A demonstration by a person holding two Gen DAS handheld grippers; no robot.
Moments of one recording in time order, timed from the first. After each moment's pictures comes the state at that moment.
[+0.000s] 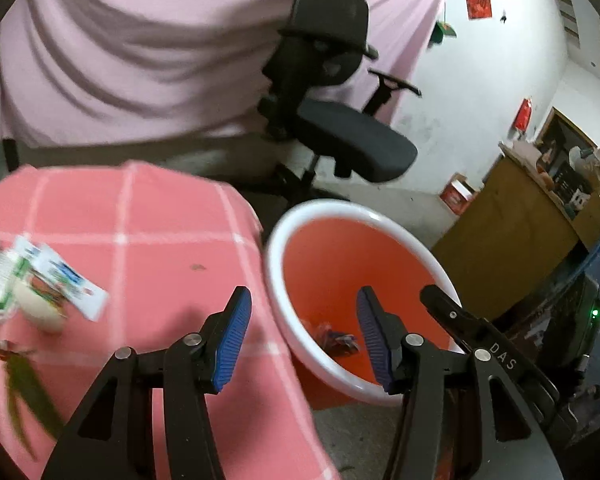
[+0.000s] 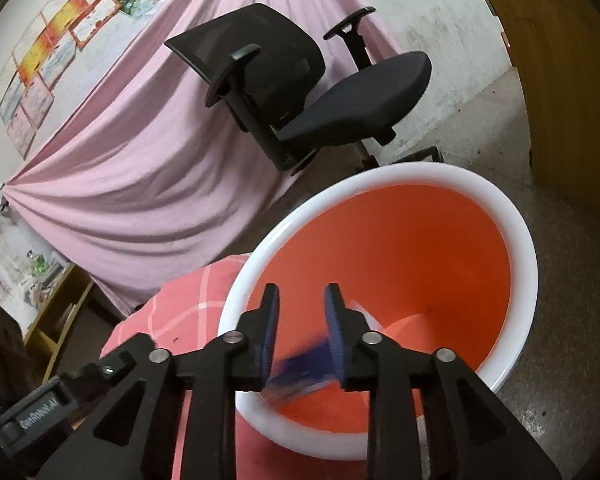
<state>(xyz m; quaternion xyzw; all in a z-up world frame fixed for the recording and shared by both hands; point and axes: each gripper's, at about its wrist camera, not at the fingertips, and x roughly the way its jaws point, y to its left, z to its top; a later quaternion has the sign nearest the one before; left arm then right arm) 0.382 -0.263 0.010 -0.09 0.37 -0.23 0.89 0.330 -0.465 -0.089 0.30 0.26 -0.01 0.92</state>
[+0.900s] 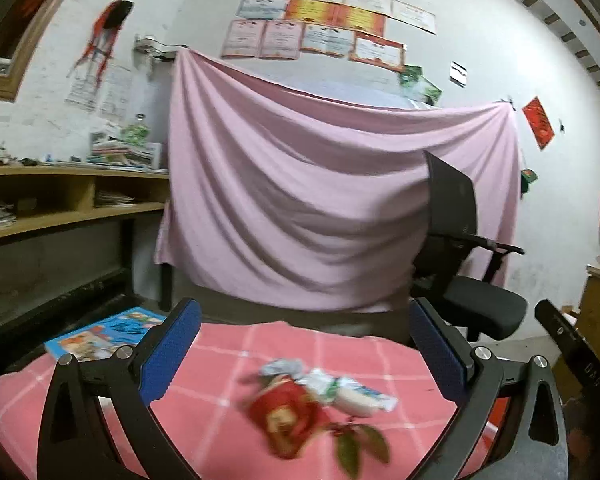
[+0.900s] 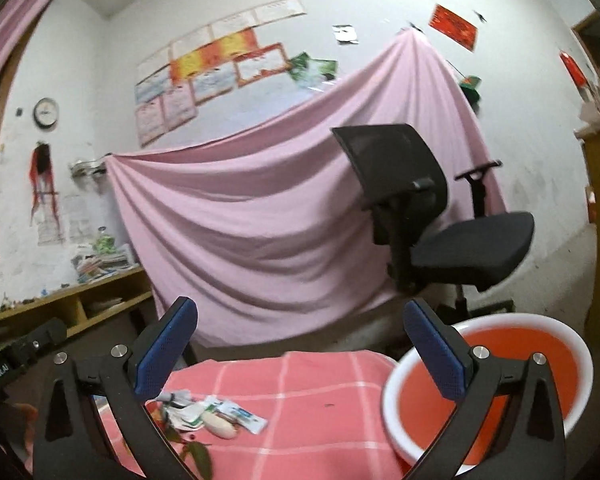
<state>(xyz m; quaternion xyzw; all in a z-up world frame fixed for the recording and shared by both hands) 0.240 -0.053 0.043 -0.09 0.07 0.02 0.99 0.290 -0.309 0.001 0.13 0.03 0.09 0.99</state>
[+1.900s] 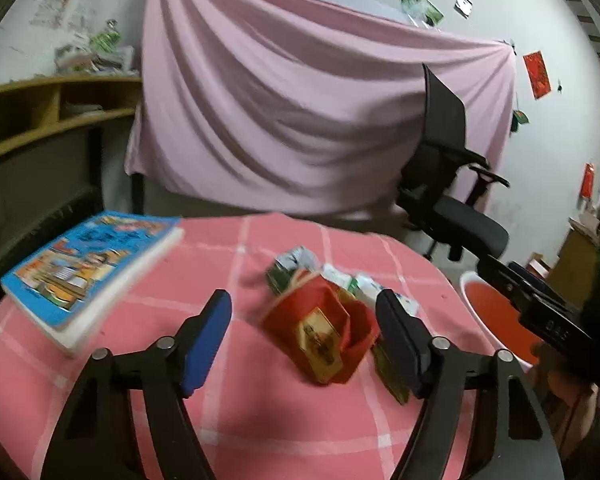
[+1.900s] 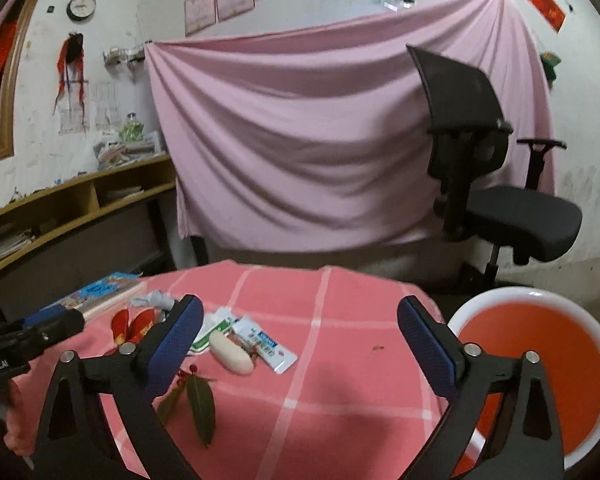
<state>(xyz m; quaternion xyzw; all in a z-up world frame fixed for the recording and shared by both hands) 0.279 -0.023 -0.018 -0.11 0.25 -0.07 0.96 0.344 -0.252 -0.044 0.03 0.20 0.17 0.96</state>
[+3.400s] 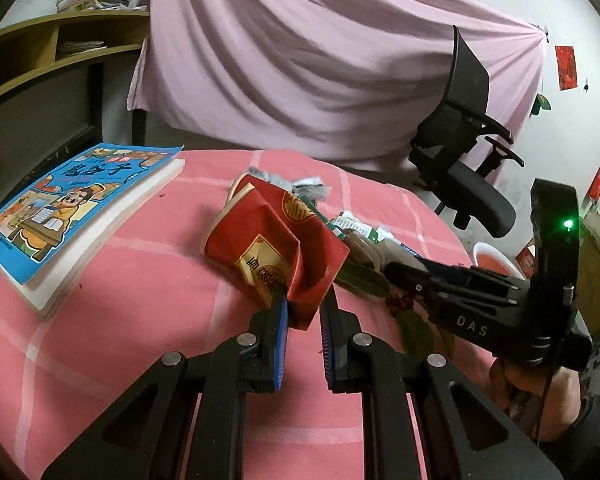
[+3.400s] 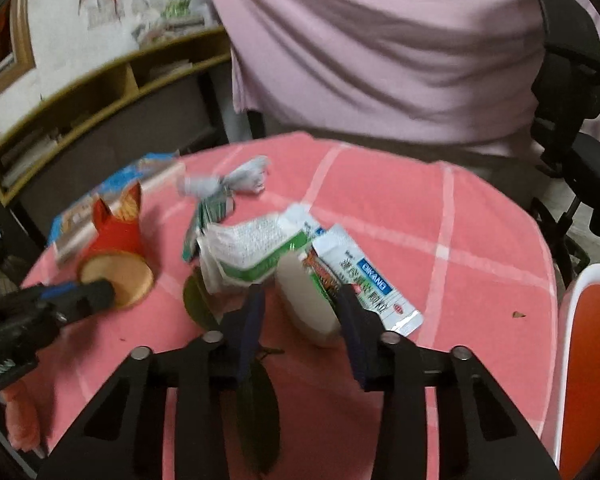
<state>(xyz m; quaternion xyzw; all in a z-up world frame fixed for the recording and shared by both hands) 0.296 0.000 -0.028 -0.15 0.35 -0.07 0.92 0.403 -0.174 -0.090 -0.06 0.40 0.28 0.87</state>
